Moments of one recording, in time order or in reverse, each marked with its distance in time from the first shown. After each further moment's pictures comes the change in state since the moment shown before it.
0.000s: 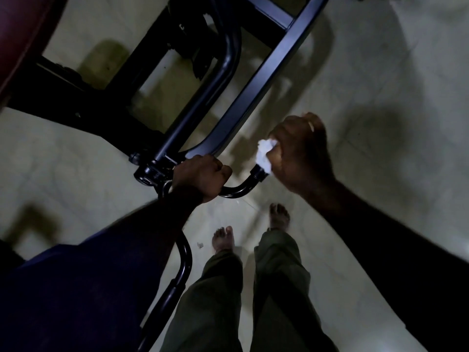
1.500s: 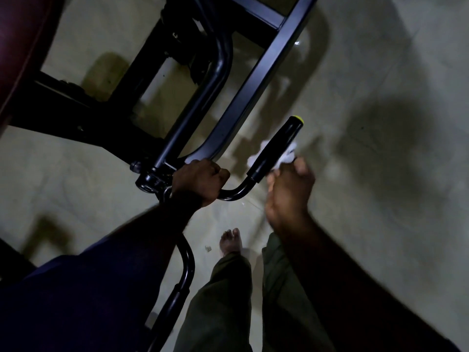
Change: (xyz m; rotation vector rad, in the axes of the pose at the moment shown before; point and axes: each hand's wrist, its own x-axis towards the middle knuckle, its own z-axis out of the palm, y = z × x) left_hand -0.010 0.005 -0.011 -0.055 -0.064 0.032; right_hand -0.021 -0.076 0.011 1.563 0.551 1.431
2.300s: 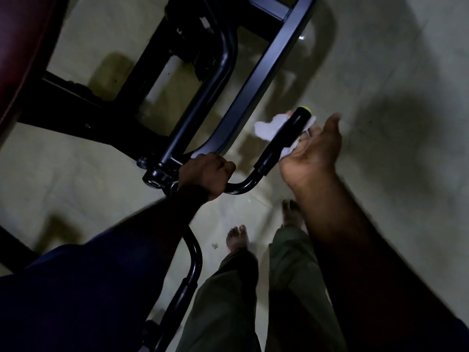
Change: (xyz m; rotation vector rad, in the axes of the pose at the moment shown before) left_hand 0.002 0.003 -0.004 -0.045 0.079 -0.083; right_hand 0.036 -0.039 0.020 0.374 -0.137 0.272
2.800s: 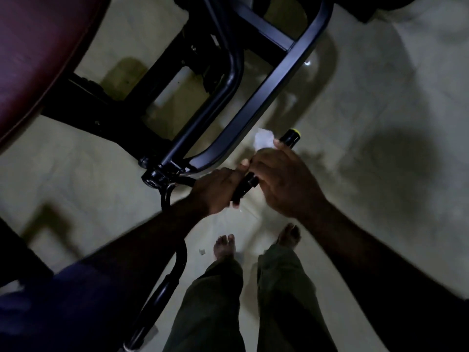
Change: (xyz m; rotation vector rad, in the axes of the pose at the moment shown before) left_hand -0.018 0.046 -0.020 -0.658 -0.201 -0.184; right_hand 0.001 -0.027 -0.046 -1.981 -0.932 -1.380
